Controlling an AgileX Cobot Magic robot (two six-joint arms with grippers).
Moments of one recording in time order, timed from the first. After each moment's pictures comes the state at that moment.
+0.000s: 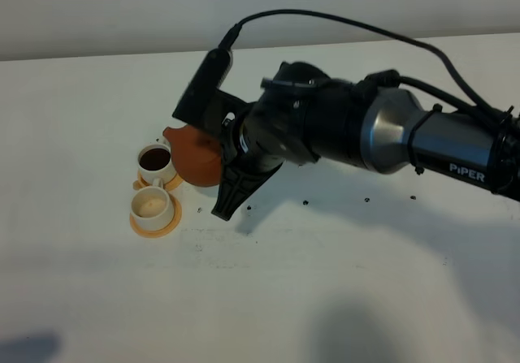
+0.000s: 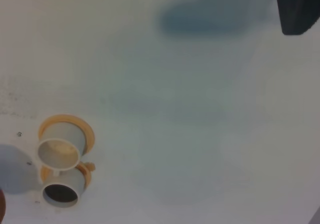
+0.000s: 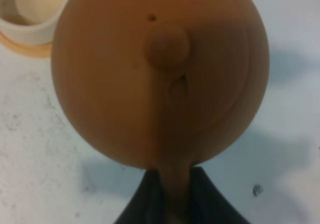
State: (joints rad) left arm 0.12 0.00 -0.46 0.09 1.06 -0.02; right arm 0.73 2.01 -1.51 -0.22 0.71 -0.08
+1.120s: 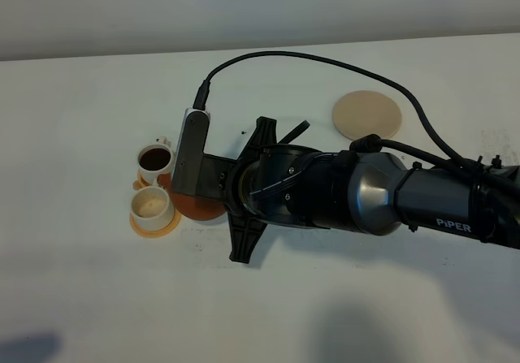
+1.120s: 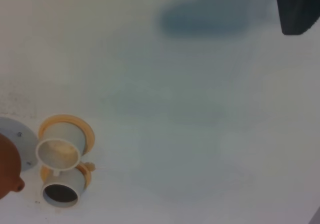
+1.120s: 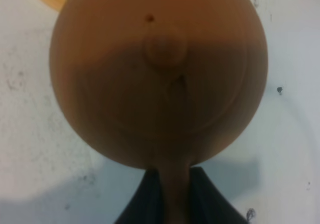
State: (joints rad) left arm 0.12 0.00 -0.46 0.09 1.06 -0.02; right arm 0.82 2.01 -1.32 -0.62 0.54 0.06
